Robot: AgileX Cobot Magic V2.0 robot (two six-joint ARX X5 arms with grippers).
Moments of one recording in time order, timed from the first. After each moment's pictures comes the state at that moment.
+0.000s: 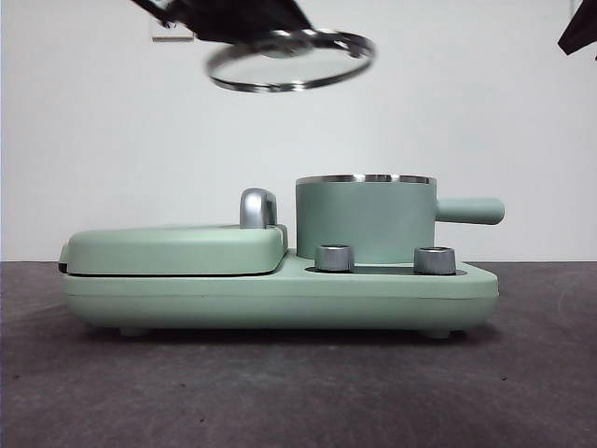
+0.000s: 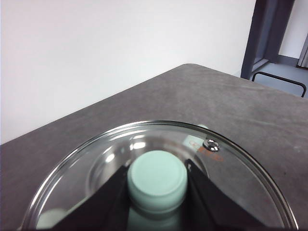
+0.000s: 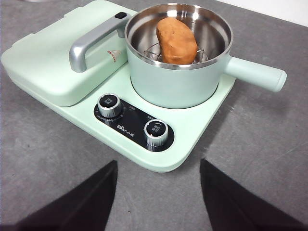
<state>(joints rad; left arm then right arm) -0.63 1.44 1.11 0.18 0.16 0.06 0.35 0.59 0.70 -0.59 -0.21 -0.07</state>
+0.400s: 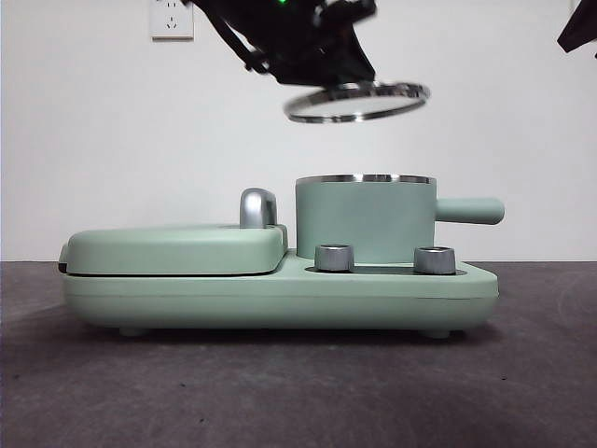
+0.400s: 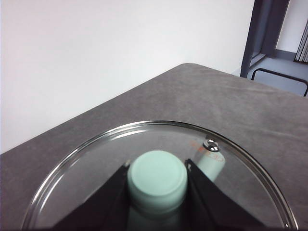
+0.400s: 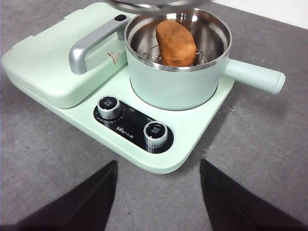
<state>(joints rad) -0.65 1.80 1.43 0.18 0.16 0.08 0.35 0.59 0.70 -0.59 -0.21 -0.07</state>
